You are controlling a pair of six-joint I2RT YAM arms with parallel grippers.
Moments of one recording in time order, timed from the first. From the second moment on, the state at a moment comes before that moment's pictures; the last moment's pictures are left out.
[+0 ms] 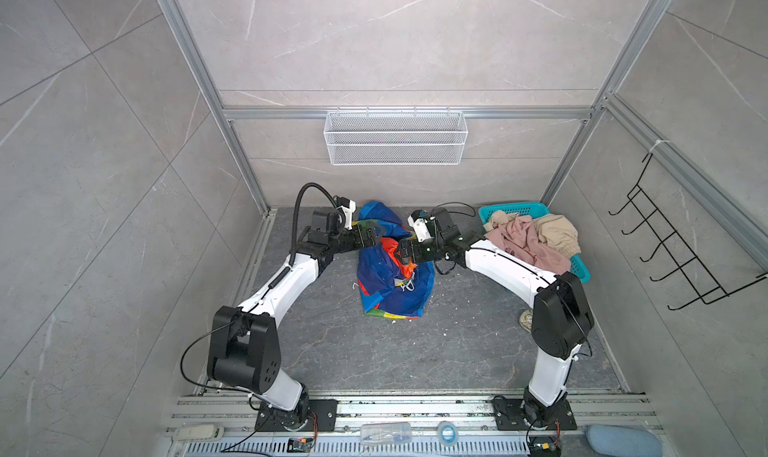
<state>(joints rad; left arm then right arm) -0.28 1.52 1.20 -0.18 0.48 -0.48 0.58 1.88 1.53 -0.46 -0.21 0.30</state>
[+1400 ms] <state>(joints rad) -0.06 1.09 1.14 -0.18 0.33 -0.54 0.93 2.67 3.04 -1.08 -0.06 0.15</state>
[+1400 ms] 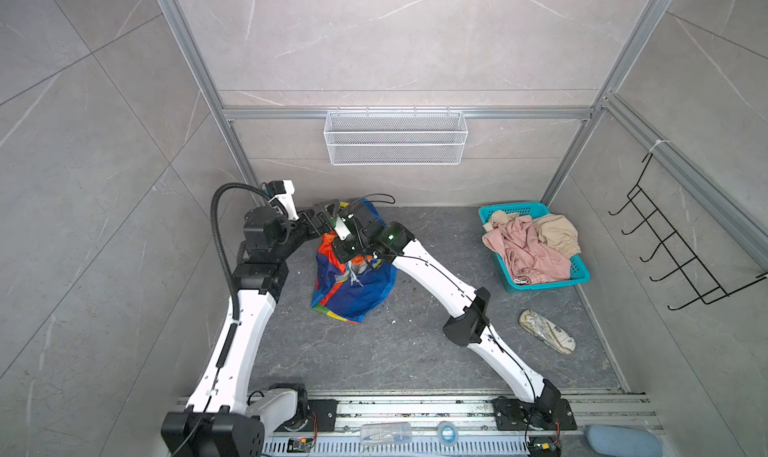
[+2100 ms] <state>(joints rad) -0.06 1.18 1.12 -0.52 0.05 -0.52 0.76 2.02 1.95 -0.82 -0.16 0.25</state>
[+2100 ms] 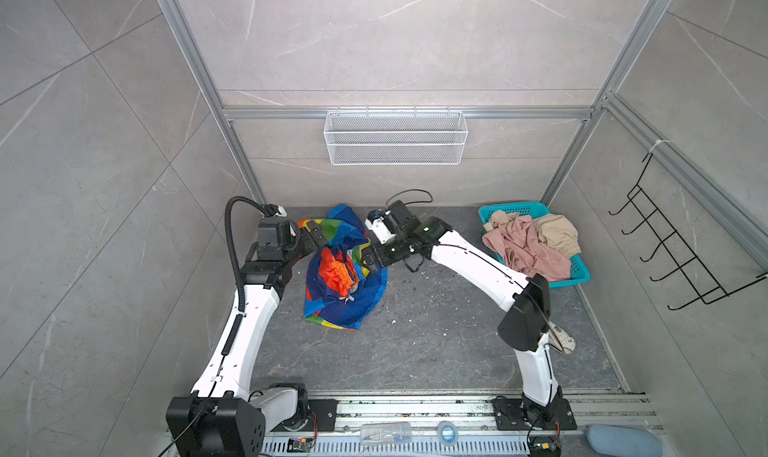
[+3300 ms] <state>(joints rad) -0.07 1.21 1.07 -0.50 0.48 -0.63 0.51 2.06 2.21 -0.73 -0.25 0.46</state>
